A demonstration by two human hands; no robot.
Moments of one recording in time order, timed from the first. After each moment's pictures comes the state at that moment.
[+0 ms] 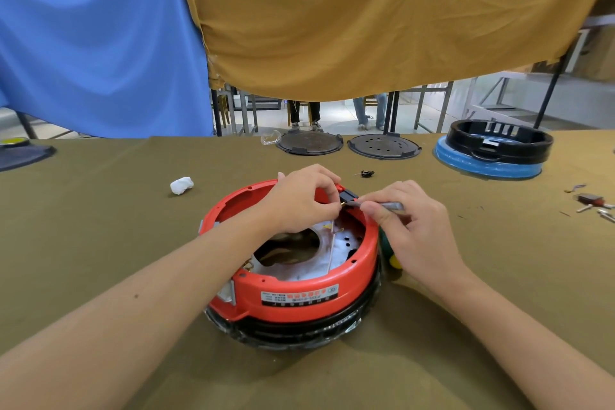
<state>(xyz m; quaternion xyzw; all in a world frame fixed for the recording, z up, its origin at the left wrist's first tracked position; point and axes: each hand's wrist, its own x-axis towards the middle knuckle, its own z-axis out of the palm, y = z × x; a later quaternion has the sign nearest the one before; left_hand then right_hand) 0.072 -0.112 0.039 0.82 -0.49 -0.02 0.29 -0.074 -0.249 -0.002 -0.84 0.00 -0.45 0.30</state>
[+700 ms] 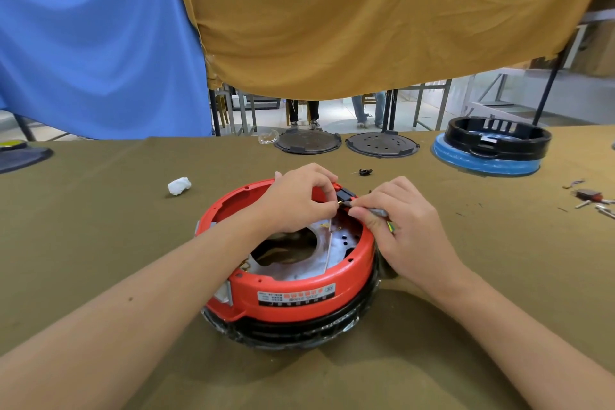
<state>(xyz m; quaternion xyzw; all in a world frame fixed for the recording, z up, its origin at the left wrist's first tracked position) 0.075 -0.113 0.037 0.82 -0.49 -0.02 0.29 -0.075 -0.243 0.001 -0.87 -0.04 -0.46 0.15</state>
